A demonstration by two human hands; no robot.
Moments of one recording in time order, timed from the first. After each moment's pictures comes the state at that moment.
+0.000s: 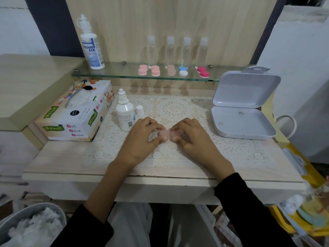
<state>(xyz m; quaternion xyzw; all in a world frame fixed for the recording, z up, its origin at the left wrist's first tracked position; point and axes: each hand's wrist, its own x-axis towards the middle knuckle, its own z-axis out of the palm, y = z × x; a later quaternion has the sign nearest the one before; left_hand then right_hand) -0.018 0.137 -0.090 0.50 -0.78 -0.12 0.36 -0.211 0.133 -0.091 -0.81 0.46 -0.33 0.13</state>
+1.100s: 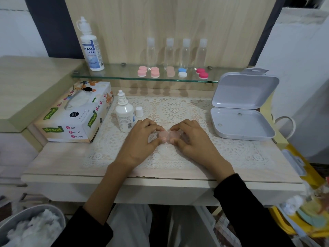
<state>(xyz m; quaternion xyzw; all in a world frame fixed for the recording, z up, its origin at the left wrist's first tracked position) -0.018 0.137 -0.090 0.51 -0.78 -0.11 0.35 -0.212 0.130 -0.091 -0.81 0.47 -0.33 0.12</state>
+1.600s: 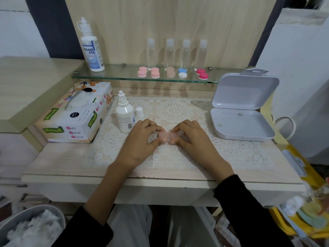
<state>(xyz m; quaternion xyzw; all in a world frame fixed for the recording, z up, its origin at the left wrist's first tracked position) -0.019 0.137 -0.089 0.52 -0.78 -0.12 0.34 -0.213 0.129 -0.093 -0.81 0.47 -0.33 0.13</state>
